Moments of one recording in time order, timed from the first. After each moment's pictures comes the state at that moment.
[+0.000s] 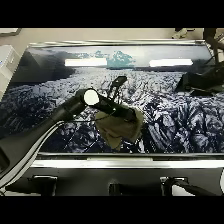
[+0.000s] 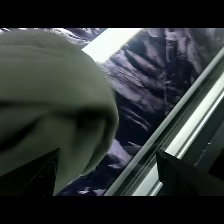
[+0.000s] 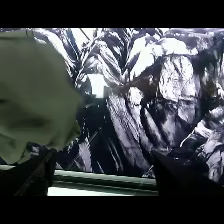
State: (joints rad) left arm -0.70 -1.66 1.57 0.90 -0.99 -1.46; right arm -0.12 -1.35 1.79 -1.32 1.77 1.59
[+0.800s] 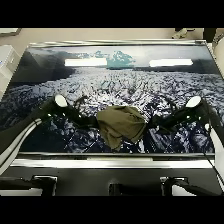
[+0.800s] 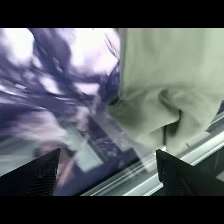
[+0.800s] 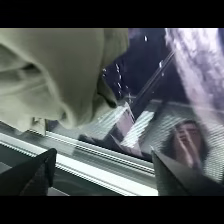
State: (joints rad) left arm -0.34 -1.56 1.10 0.90 -1.19 -1.47; right arm -0.12 -1.37 0.94 -0.99 1.40 1.44
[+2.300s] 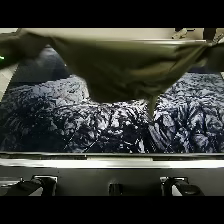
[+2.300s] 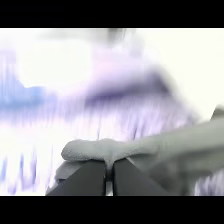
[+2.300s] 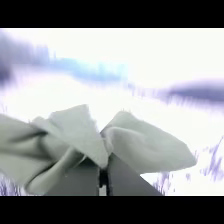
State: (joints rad) left arm -0.23 -0.99 1.60 0.93 -0.81 -1.42; right arm -0.07 -0.84 1.63 -1.19 1.14 1.41
